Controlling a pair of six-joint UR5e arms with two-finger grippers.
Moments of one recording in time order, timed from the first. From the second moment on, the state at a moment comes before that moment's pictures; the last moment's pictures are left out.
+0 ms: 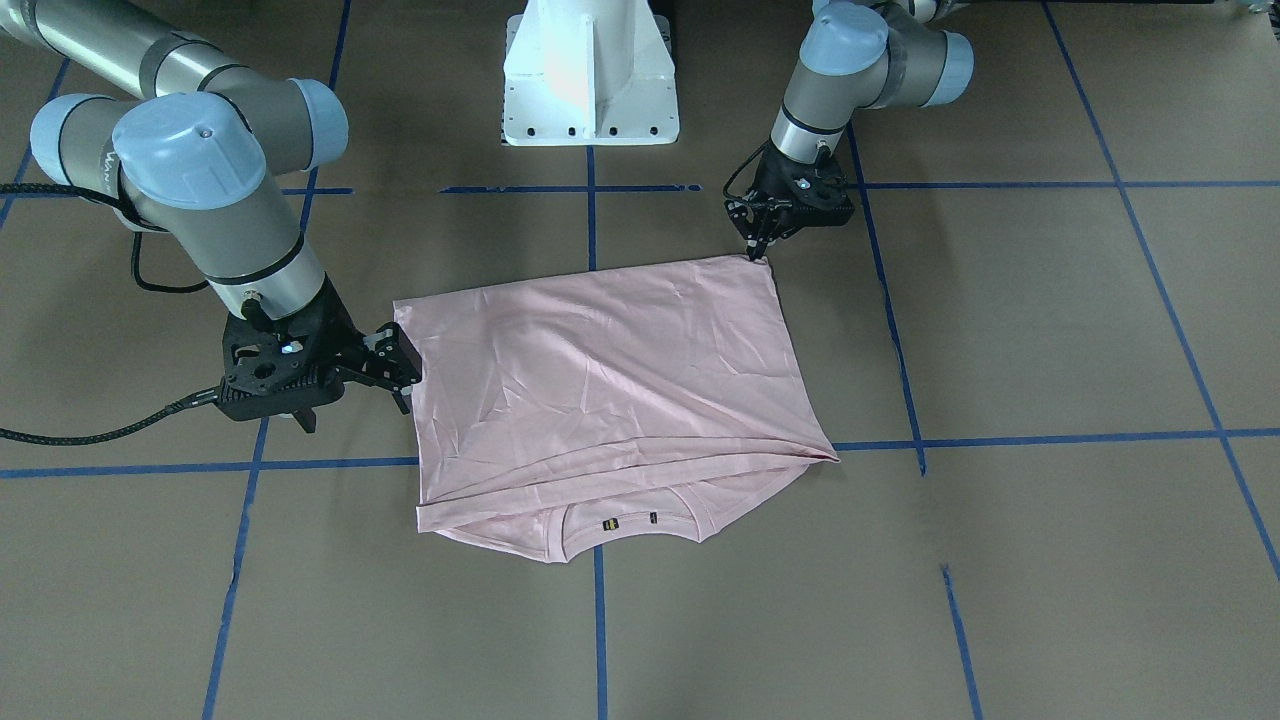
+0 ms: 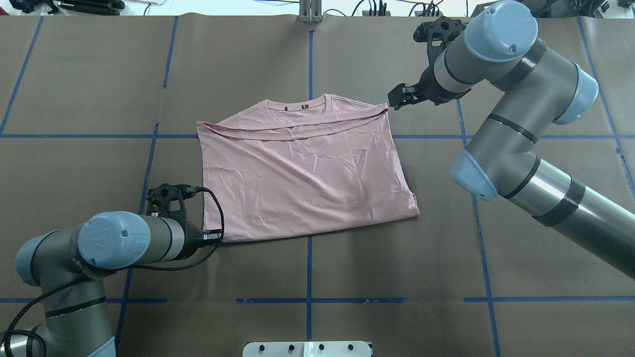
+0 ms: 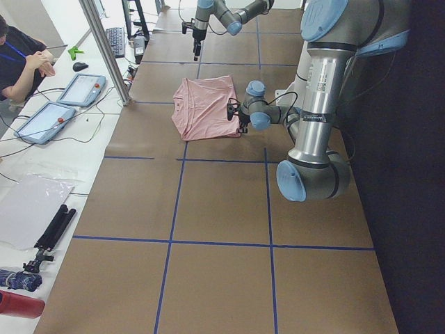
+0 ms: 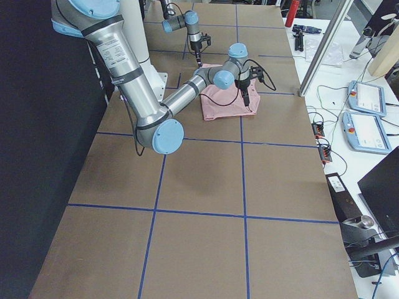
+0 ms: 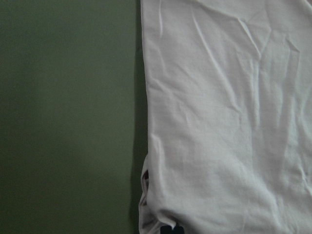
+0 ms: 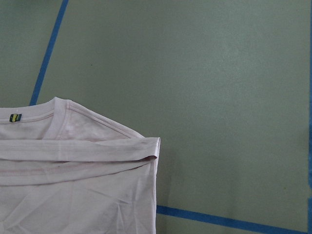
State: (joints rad) left arm -0.37 -1.78 -1.90 -1.99 -1.66 -1.41; right arm 0.83 -1.03 1.66 -1.37 1.94 0.87
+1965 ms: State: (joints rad) left arm -1.03 -2.18 -1.07 -2.38 -1.80 -0.62; right arm 0.73 -0.93 1.64 -1.37 1.90 1.22
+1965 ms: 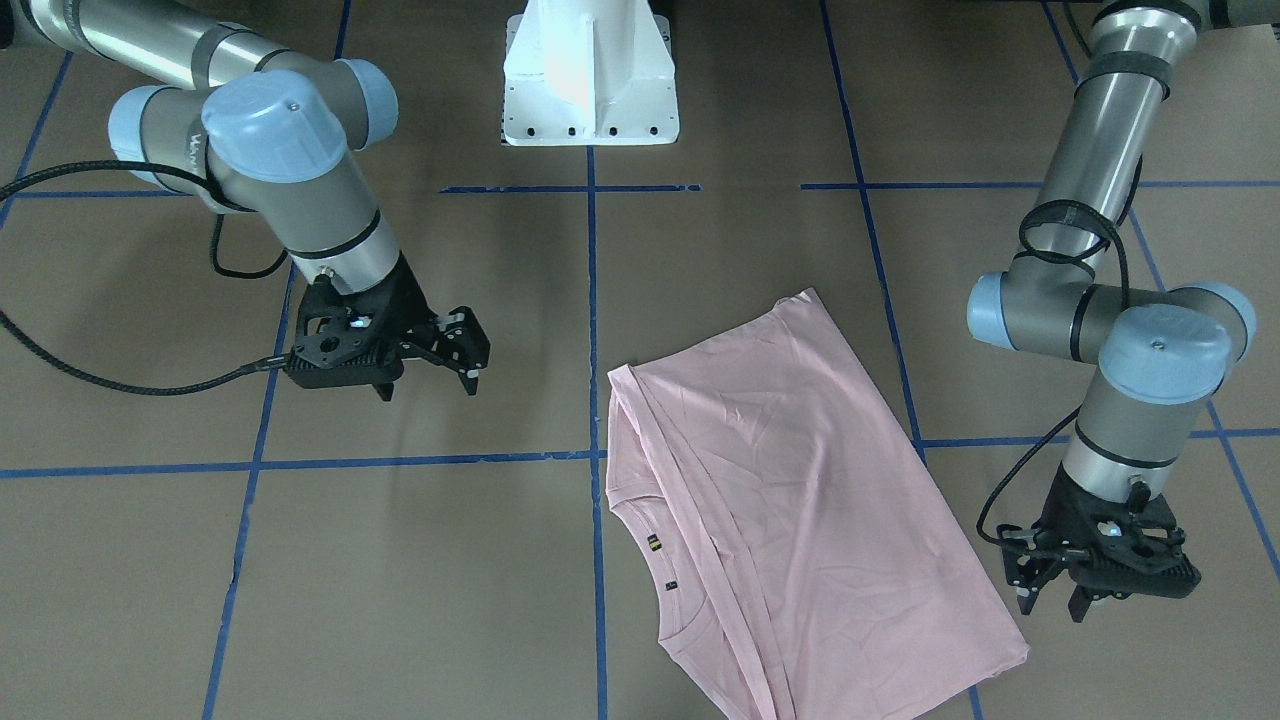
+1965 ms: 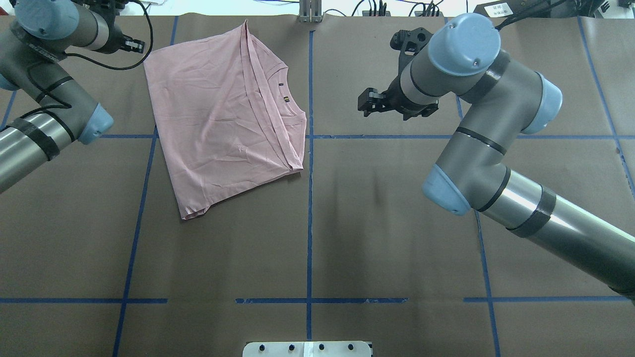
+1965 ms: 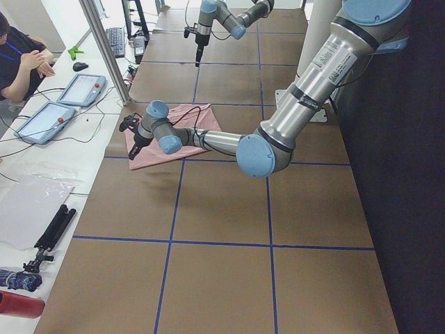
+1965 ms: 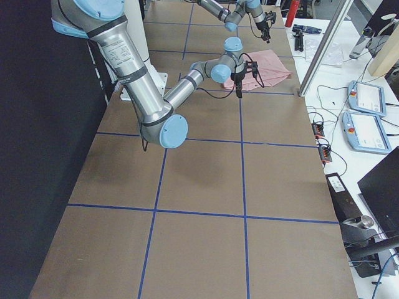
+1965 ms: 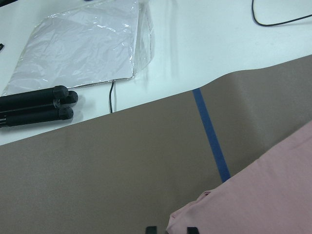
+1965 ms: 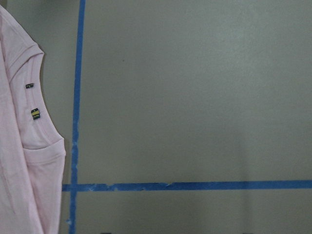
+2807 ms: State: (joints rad) left arm -1.01 -2.14 -1.19 -2.37 -1.84 -0.63; right arm 0.52 -0.65 1.31 -1.37 1.66 1.55
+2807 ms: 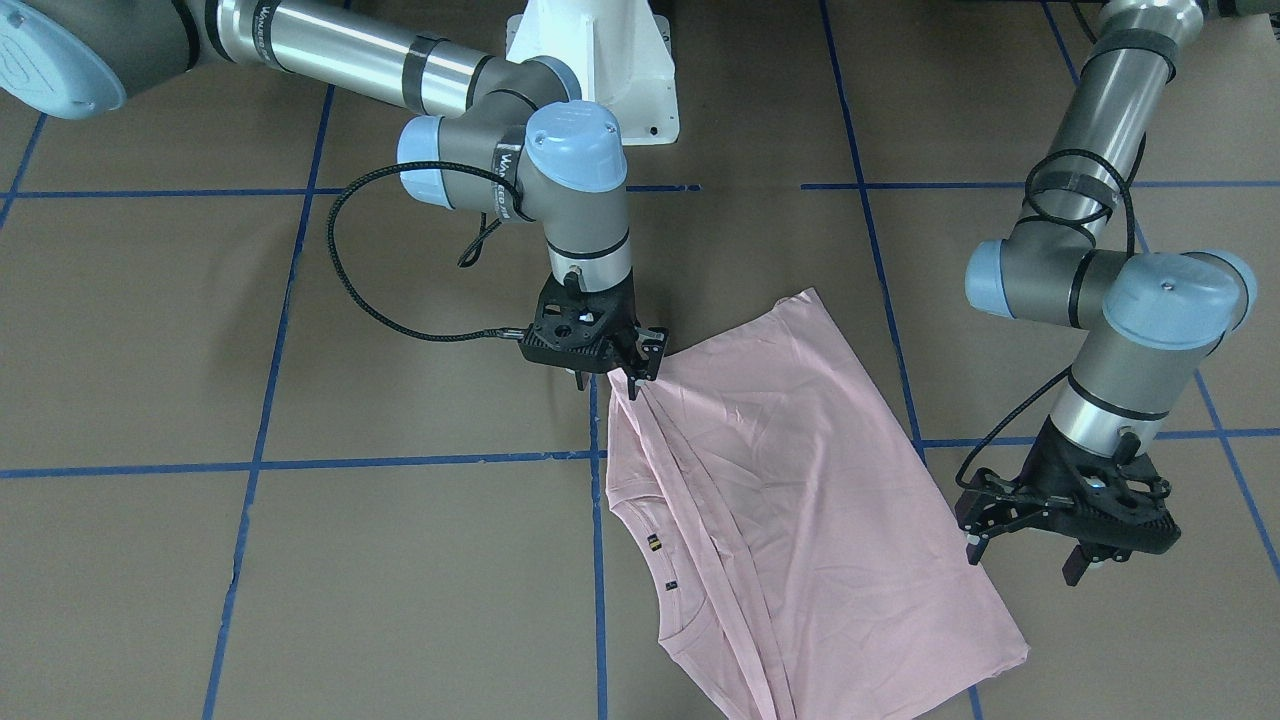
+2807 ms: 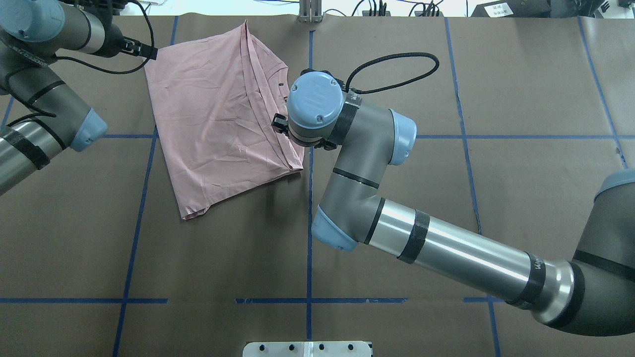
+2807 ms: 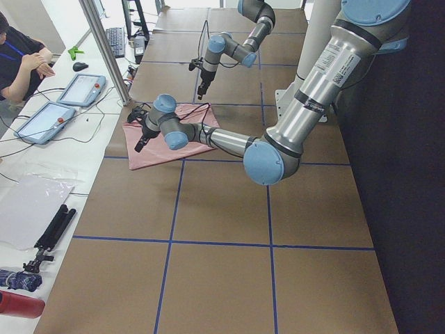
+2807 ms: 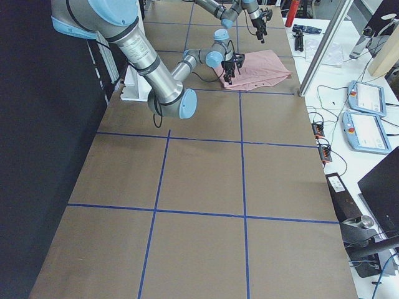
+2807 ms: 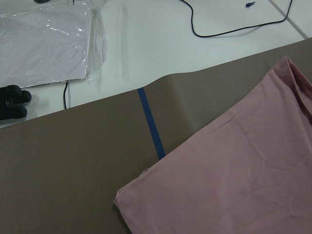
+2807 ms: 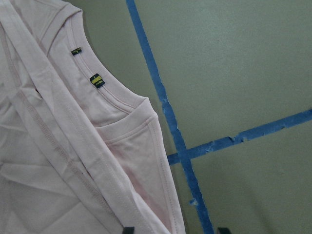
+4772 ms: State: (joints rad) left arm -0.99 -2.13 -1.20 -2.37 -1.84 -0.68; right arm 0.46 -0.60 1.16 -1.30 1.59 1.54
